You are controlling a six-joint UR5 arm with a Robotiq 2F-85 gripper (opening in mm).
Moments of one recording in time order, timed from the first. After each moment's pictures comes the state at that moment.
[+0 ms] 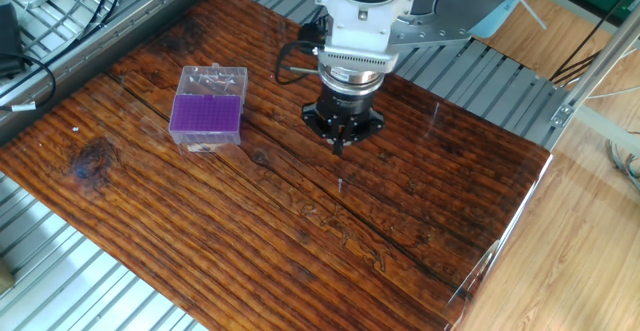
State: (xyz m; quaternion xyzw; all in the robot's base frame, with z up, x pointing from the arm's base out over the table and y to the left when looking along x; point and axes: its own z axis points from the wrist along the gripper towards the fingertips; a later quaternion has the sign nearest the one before) arm 0.449 0.123 0.092 -0.27 0.96 0.00 0.07
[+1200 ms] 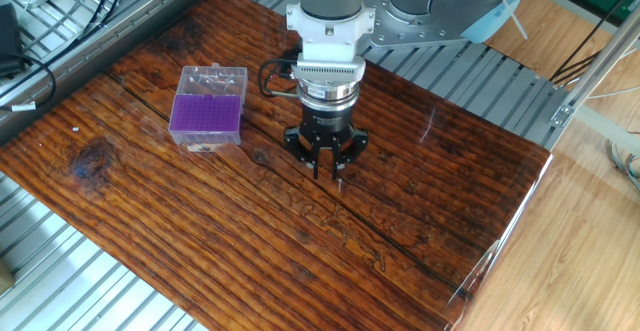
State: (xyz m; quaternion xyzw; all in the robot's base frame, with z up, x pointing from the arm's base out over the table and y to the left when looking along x) arm 0.481 0.129 0.045 -0.31 0.94 0.06 0.14
